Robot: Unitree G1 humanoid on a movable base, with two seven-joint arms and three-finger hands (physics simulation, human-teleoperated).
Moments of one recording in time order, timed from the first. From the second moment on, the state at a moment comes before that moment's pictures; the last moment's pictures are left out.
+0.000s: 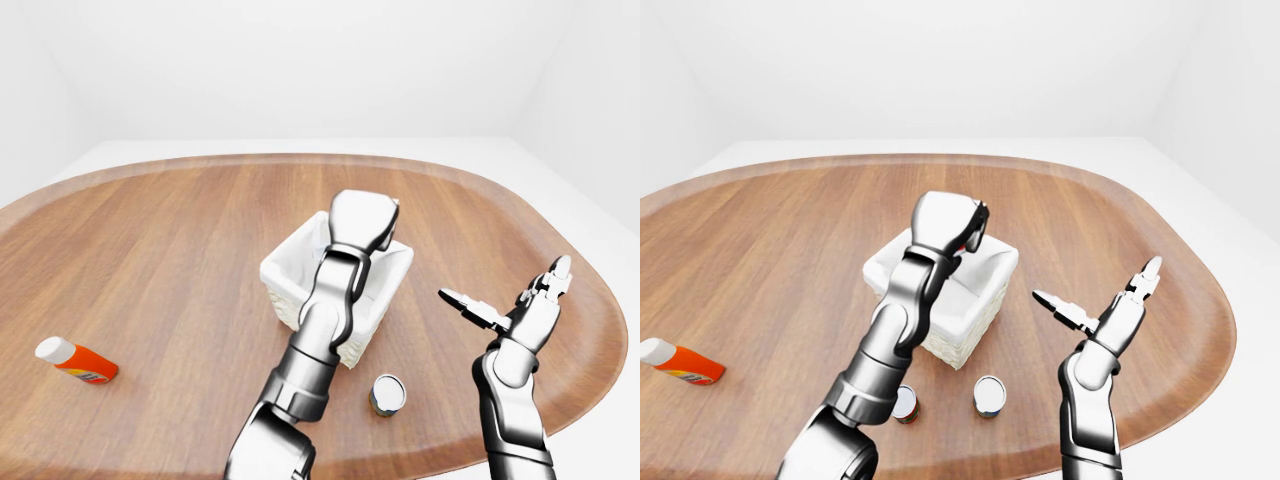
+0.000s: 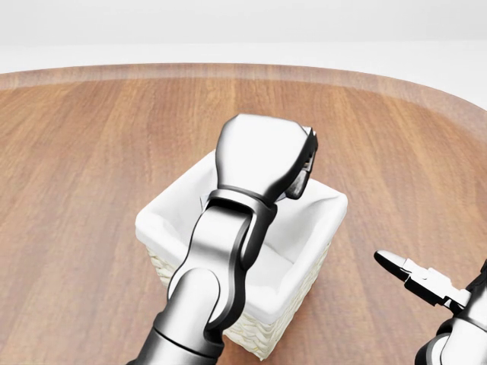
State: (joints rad) left arm -0.66 -0.29 -0.22 0.23 1.55 0.09 -0.07; right arm 0.01 -0.05 -0.26 -0.09 -0.01 -0.03 -0.51
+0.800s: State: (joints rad) left arm -0.71 -0.23 -0.19 0.47 1.36 0.09 0.10; right arm 0.01 -0.05 -0.25 -0.08 -0.02 -0.04 -0.51
